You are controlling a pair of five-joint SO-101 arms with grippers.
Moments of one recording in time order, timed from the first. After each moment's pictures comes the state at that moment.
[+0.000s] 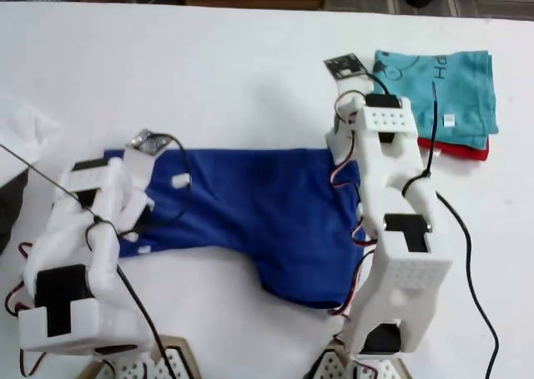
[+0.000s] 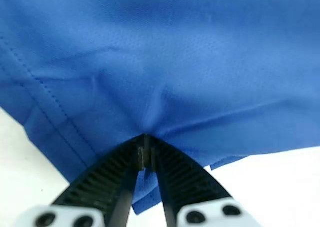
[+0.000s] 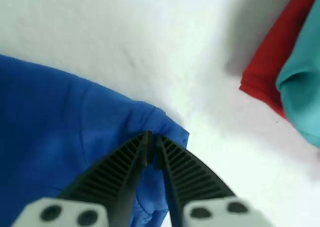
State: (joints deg) left arm -18.6 1.3 41.2 60.4 -31.7; right arm -2.9 24.6 -4.3 64.9 21.1
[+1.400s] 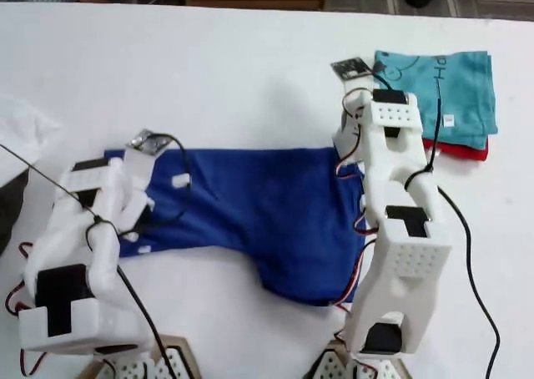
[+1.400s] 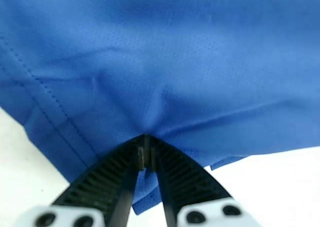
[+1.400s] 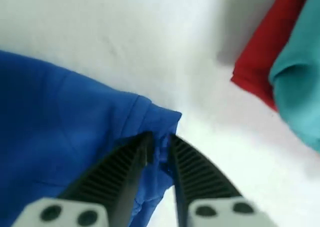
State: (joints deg) left arm -18.6 1.3 41.2 60.4 -31.7; right arm -0.8 30.4 -11.5 70.3 22.9
